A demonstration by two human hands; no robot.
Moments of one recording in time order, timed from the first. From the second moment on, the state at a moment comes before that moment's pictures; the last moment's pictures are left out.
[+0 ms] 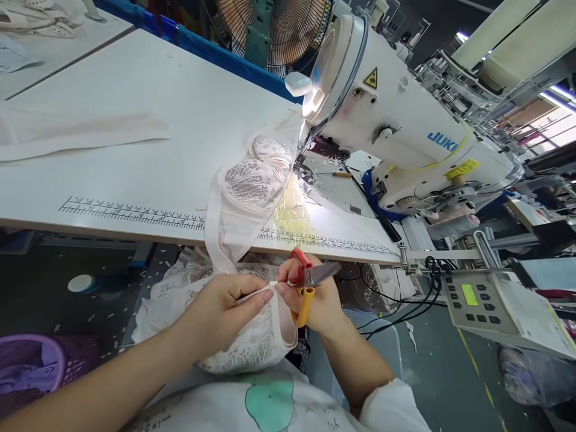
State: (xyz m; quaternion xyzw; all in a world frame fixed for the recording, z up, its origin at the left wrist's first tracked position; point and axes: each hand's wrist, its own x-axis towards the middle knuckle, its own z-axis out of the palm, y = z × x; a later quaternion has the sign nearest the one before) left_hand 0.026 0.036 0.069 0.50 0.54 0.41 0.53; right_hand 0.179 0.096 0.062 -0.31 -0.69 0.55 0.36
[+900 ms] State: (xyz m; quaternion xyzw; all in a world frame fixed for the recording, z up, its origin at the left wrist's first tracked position) left_hand -0.006 0.043 0.063 0.48 0.53 0.27 0.65; right_hand 0.210 0.099 0.054 -0.24 -0.86 0.44 -0.08
